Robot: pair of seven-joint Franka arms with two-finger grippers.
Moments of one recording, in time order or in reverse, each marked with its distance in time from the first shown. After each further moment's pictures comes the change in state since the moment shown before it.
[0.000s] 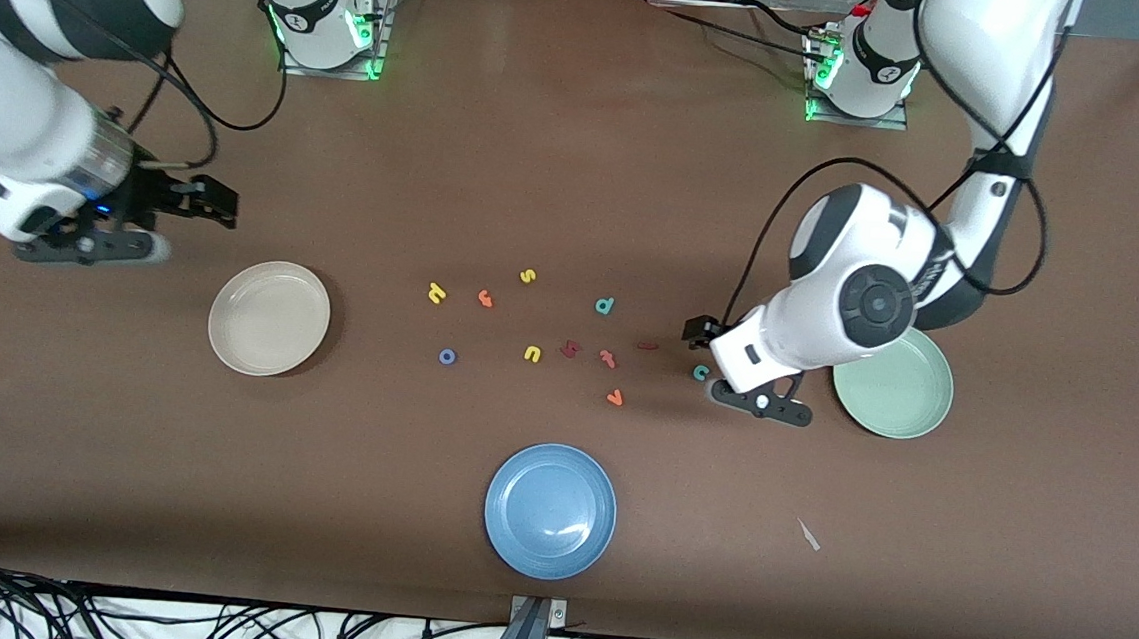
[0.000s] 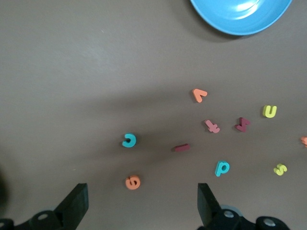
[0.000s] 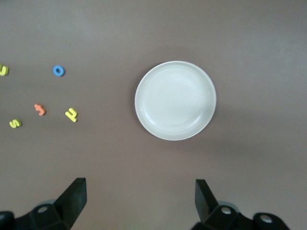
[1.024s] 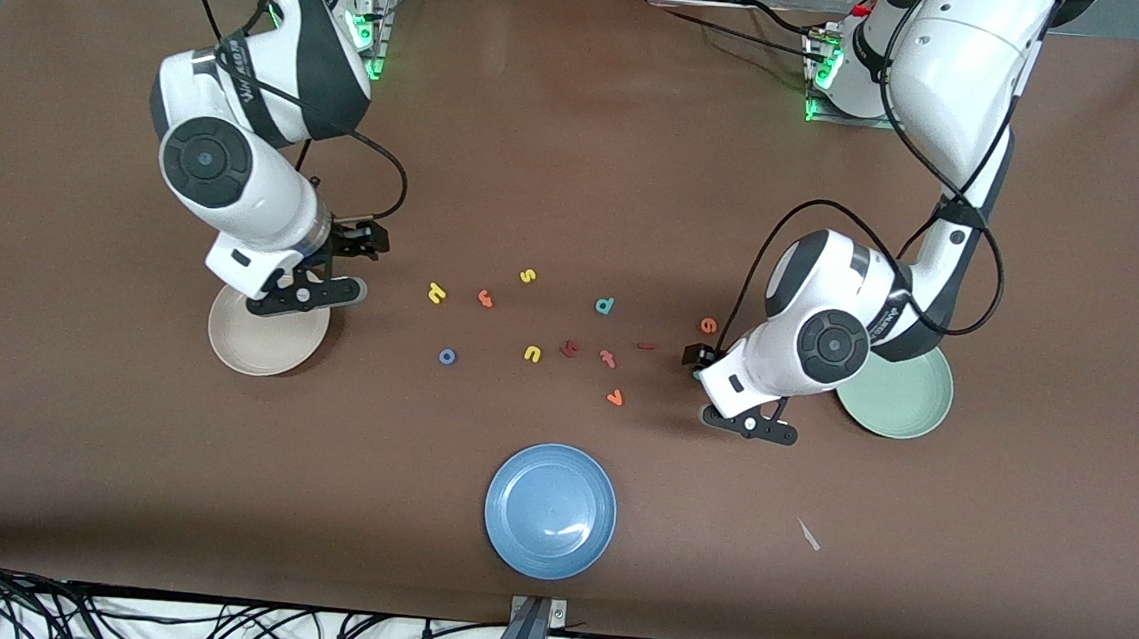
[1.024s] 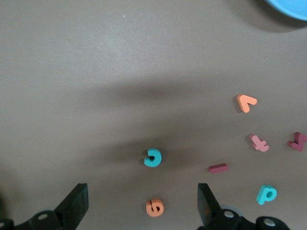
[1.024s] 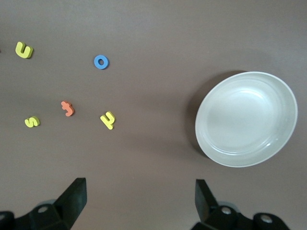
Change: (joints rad) left arm -0.003 0.119 0.015 0.010 0.066 0.068 -0.020; right arm 0.208 0.157 0.006 -0.055 0.000 0.172 0.088
